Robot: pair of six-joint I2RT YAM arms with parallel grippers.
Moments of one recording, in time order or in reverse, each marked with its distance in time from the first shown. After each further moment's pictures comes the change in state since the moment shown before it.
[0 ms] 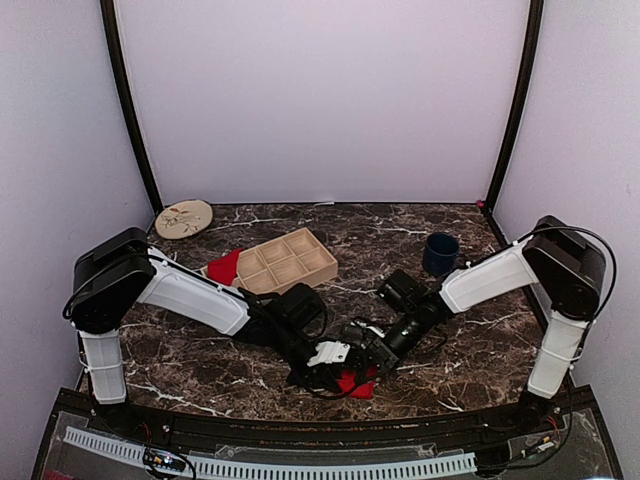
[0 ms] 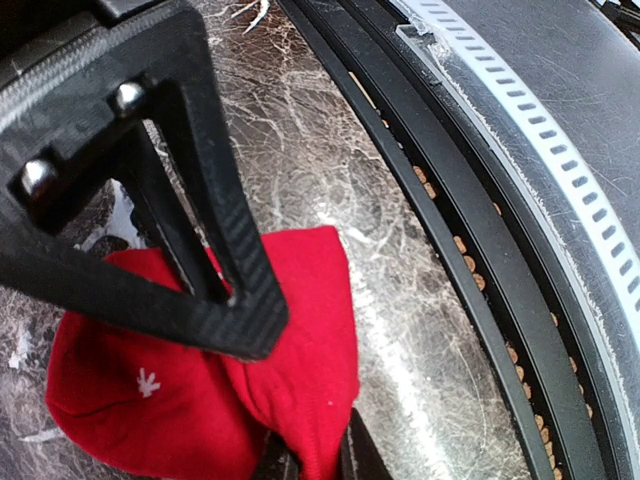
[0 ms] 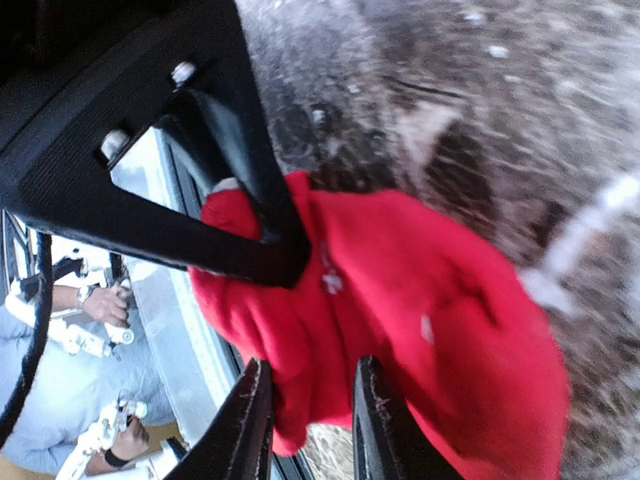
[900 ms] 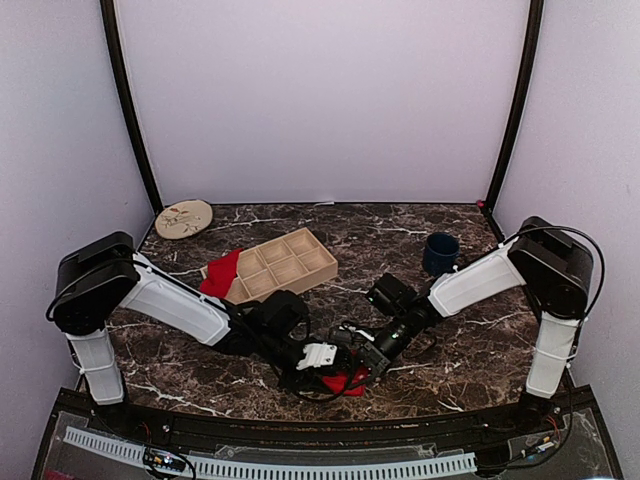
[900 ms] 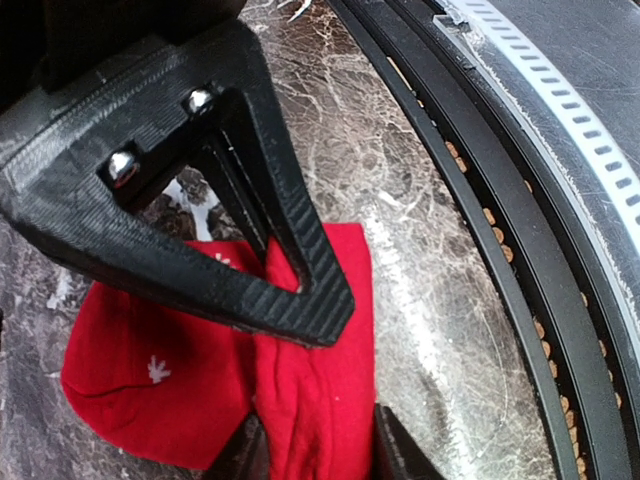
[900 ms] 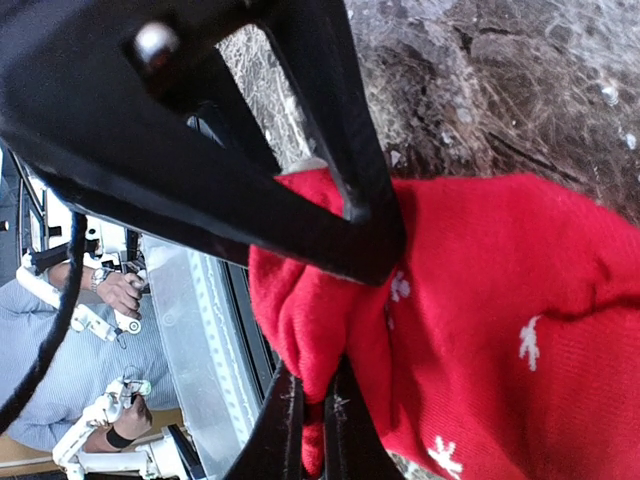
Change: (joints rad) left arm -0.003 -0.097 -0.183 0.221 -0.116 -0.067; right arm 0.040 0.058 0.034 0.064 -0.074 0.009
